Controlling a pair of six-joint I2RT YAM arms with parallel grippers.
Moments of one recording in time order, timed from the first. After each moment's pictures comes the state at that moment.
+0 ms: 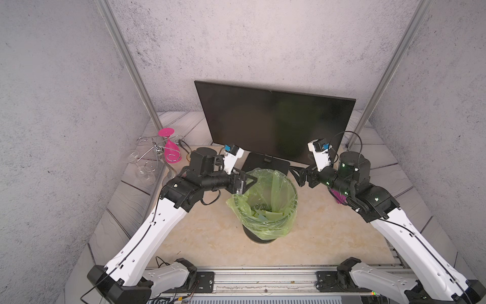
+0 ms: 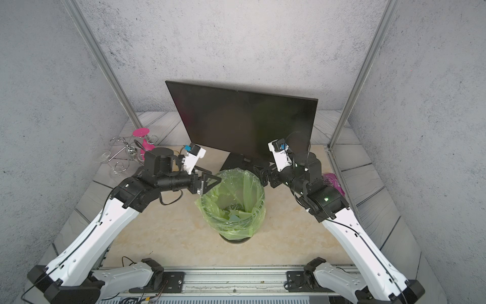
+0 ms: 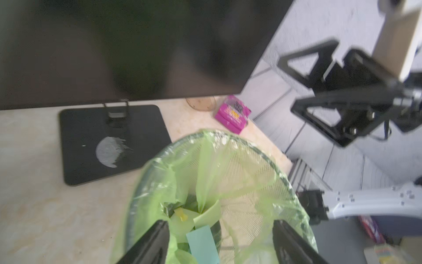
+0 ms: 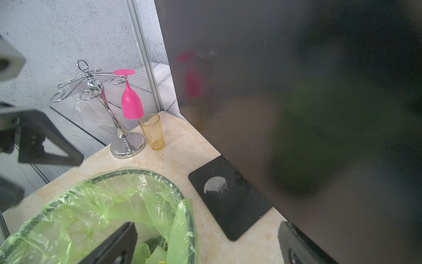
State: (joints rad) left arm -0.47 1.16 1.37 -0.67 0.50 -0.18; right arm 0.52 1.03 1.25 -0.50 -0.13 0.00
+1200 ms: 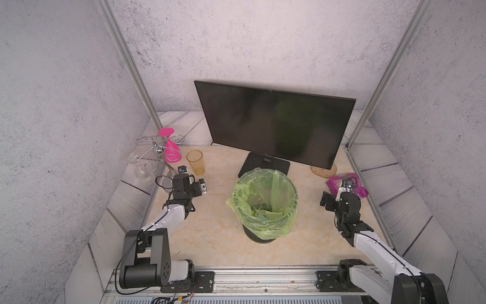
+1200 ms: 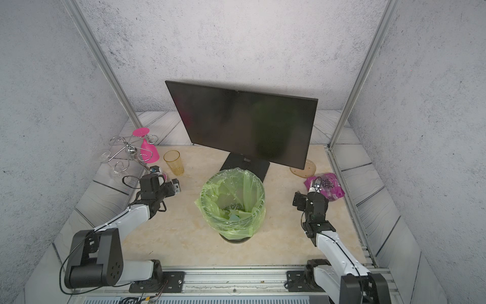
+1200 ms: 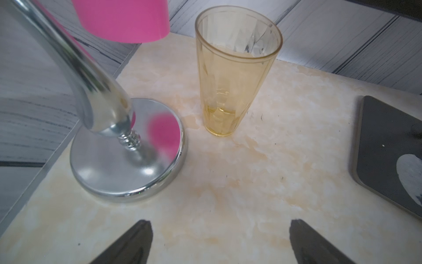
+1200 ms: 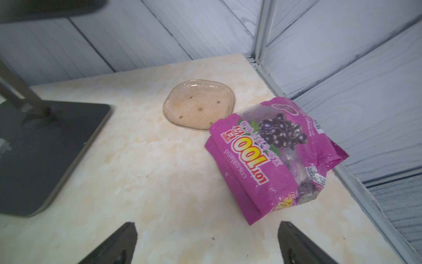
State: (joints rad) left arm 0.04 1.38 0.64 0.16 -0.04 -0.17; right arm 0.03 1.03 0.32 0.25 0.24 0.14
